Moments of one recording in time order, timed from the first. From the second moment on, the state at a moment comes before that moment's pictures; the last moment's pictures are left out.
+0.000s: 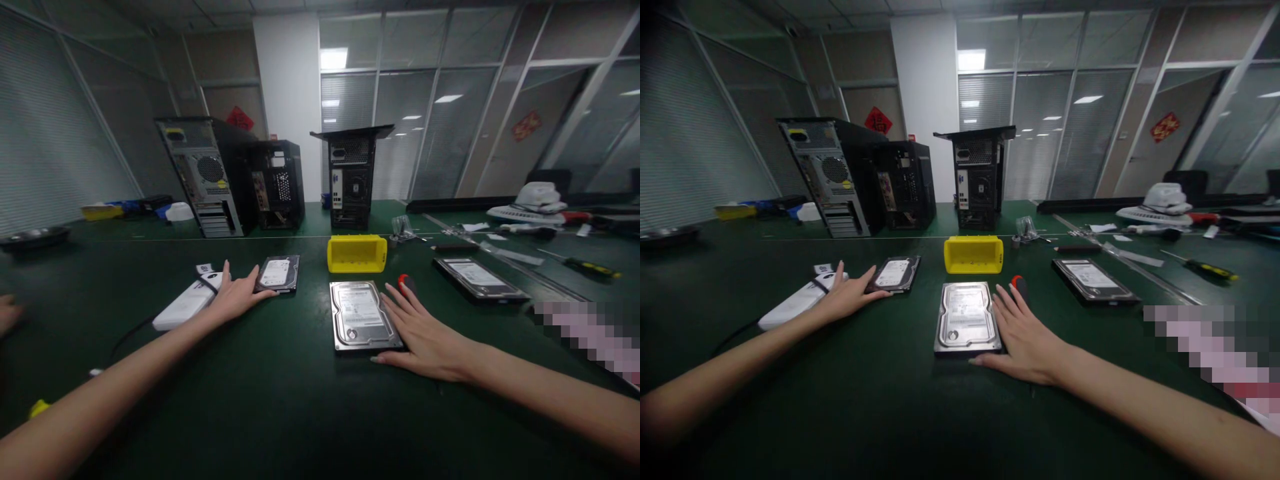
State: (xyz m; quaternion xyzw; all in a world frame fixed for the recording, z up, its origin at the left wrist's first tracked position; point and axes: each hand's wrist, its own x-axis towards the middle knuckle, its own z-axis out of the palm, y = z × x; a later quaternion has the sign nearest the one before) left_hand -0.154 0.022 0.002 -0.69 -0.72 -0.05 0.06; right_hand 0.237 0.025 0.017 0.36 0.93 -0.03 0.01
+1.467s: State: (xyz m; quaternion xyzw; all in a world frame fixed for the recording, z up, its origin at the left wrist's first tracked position) left_hand -0.114 -0.039 0.006 -0.49 -0.70 -0.42 -0.29; right_hand 0.082 0.003 0.006 0.36 0.93 -0.07 -0.06
